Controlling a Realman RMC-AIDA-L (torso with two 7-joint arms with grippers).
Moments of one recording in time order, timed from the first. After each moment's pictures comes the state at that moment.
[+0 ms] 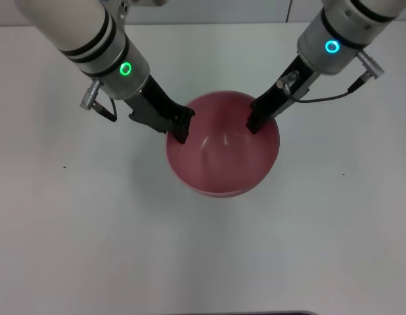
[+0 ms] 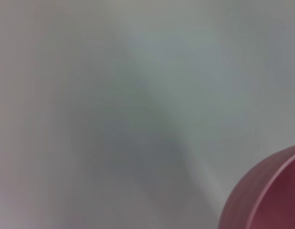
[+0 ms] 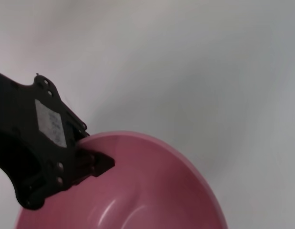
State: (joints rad) left arm -1.03 -2.05 1.34 0.75 -0.64 -1.35 0.21; right arm 1.11 2.07 -1.16 -0.67 0.51 1.46 -0.49
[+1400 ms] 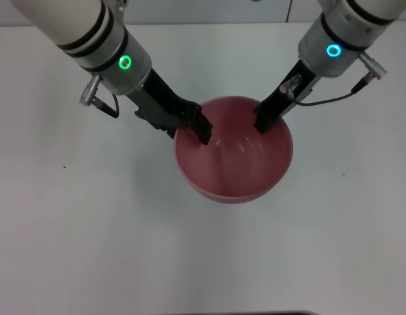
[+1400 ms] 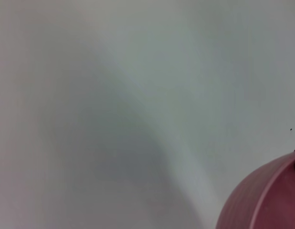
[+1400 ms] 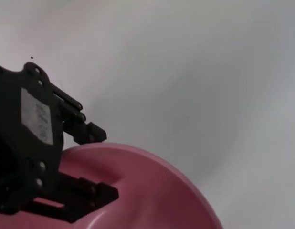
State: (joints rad) left arm -1.00 -2.05 1.33 0.83 -0.70 -1.40 0.21; right arm 1.10 2.07 -1.20 -0.68 0.51 1.46 -0.51
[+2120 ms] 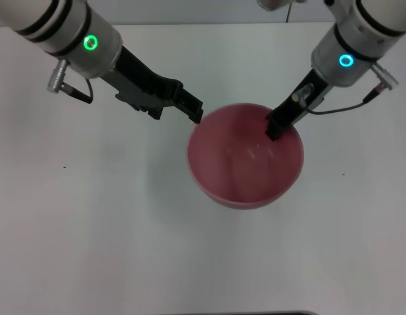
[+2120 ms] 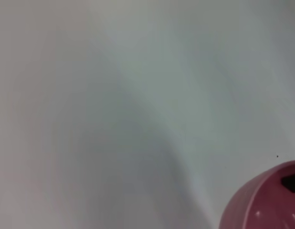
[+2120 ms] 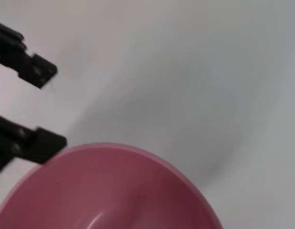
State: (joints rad) left arm -0.89 -2.04 1.25 1.06 -0.69 -1.49 0.20; right arm 1.06 2.06 -1.19 -0.69 0.50 1.45 -0.51
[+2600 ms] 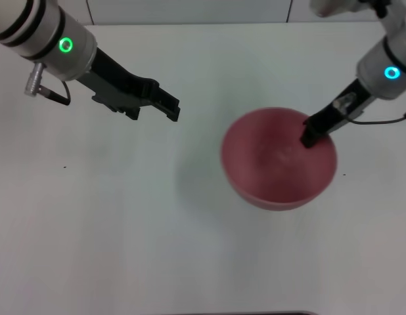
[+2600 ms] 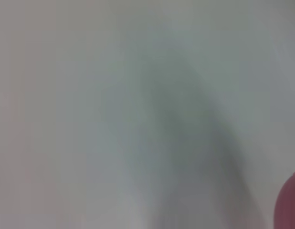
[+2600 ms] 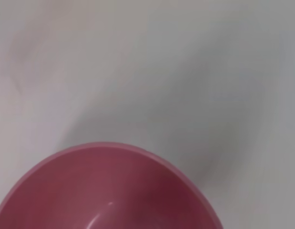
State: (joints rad) left arm -0.85 -2.04 1.19 1.07 -0.63 -1.50 0.20; right arm 0.92 2.05 -1.10 -0.81 0.45 1.51 -0.51
